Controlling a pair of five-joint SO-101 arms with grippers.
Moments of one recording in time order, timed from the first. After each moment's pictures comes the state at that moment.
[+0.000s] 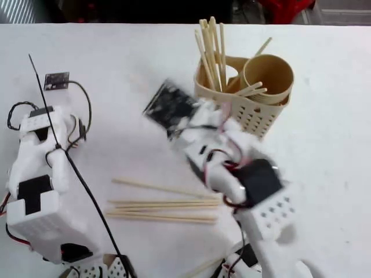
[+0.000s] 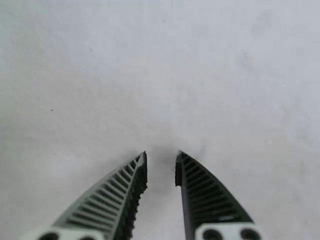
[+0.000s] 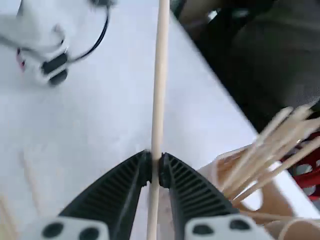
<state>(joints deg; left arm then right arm) -24.7 13.8 21.7 50.4 -5.8 -34.0 -42.2 16.0 60.9 30.0</state>
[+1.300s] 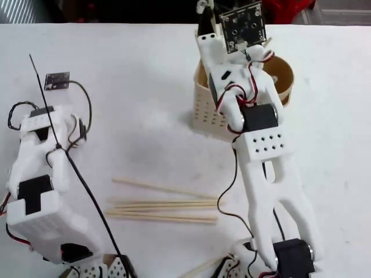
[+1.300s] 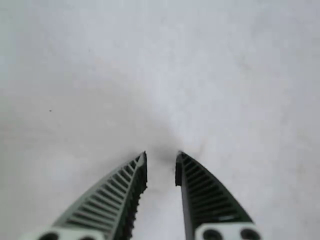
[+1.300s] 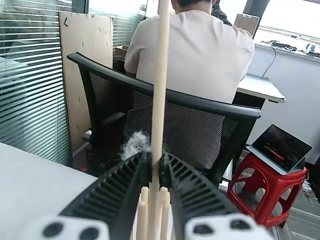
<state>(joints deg) -24.6 13.8 21.7 50.4 -5.8 -16.2 -18.9 12.7 14.3 12.4</state>
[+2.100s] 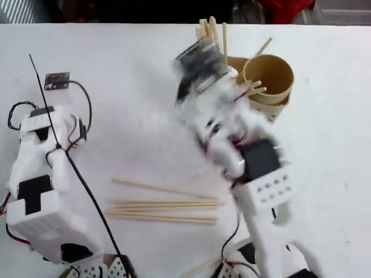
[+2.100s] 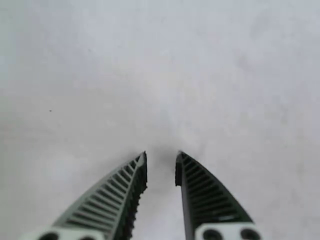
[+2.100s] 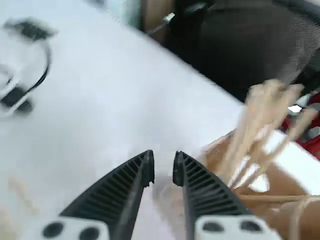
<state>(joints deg) -24.6 13.8 21.7 50.4 -5.8 -32.4 -34.7 16.6 63.0 25.1</state>
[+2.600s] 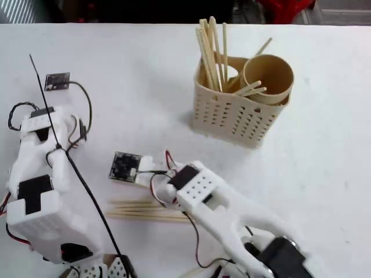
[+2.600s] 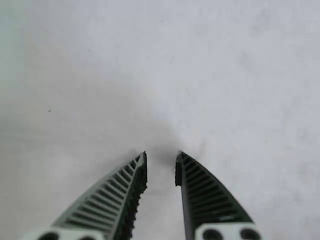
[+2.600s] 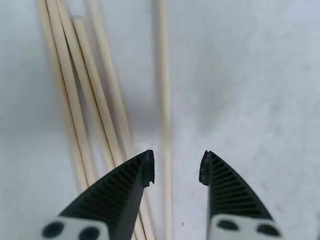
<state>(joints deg) -24.6 13.8 22.2 49.7 -5.8 -48.7 -14.6 48.8 46.2 37.0</state>
